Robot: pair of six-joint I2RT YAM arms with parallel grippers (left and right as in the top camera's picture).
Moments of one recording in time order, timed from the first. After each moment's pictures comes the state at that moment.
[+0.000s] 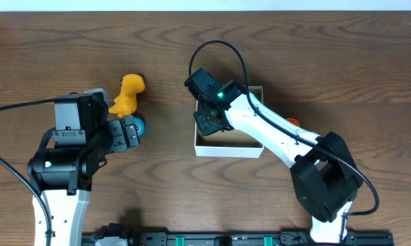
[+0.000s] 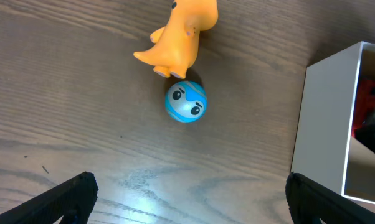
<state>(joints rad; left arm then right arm) 0.01 1.03 1.10 -1.06 0.01 -0.18 0.73 1.99 1.55 -0.90 0.05 0.32</state>
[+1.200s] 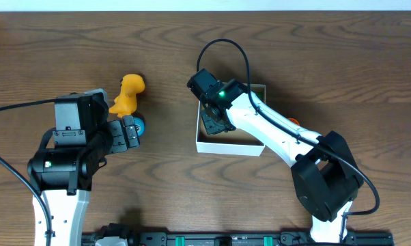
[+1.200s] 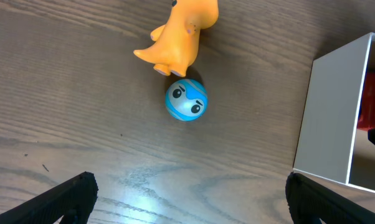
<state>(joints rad) 0.01 1.03 1.10 -1.07 0.01 -0.18 0.72 1.99 1.55 -0.96 0.13 0.40</state>
